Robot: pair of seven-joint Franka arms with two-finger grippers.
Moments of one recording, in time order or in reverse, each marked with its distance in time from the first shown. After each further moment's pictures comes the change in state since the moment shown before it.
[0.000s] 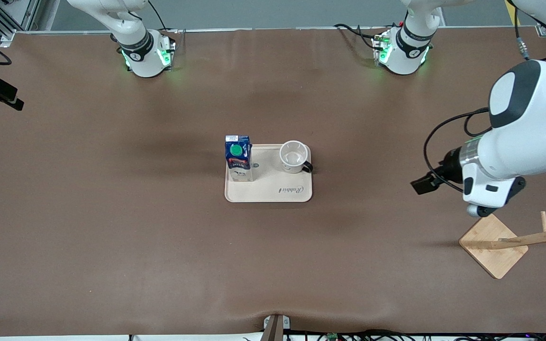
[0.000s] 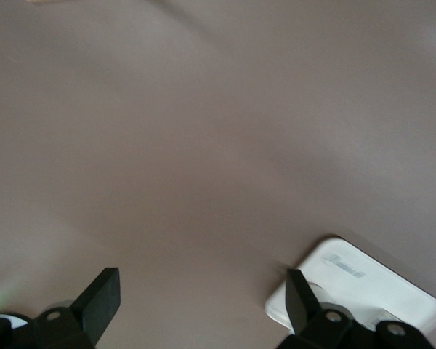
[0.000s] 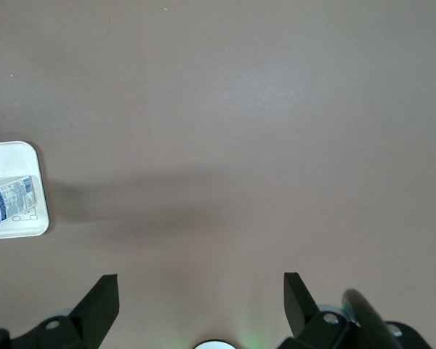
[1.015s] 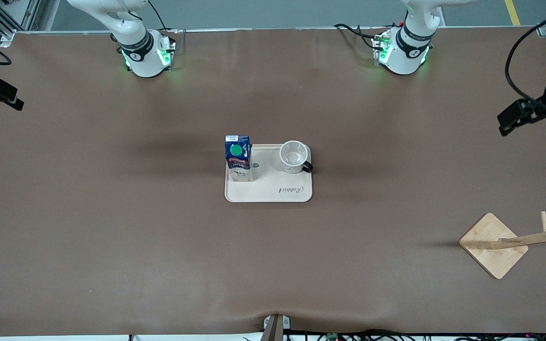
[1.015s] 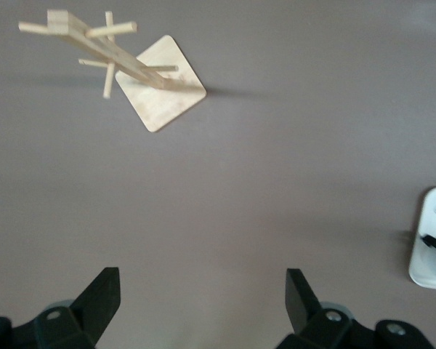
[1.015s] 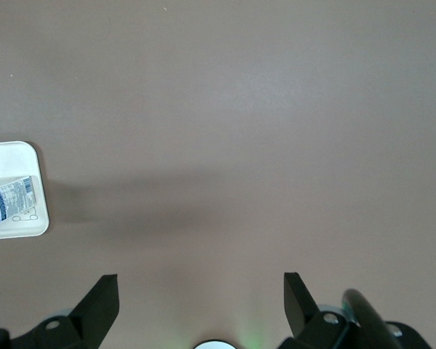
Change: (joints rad) left arm -0.113 -0.337 0.265 -0.045 0.069 -0.135 0.601; right arm 0.000 0.000 0.000 0.000 0.000 0.000 0.000
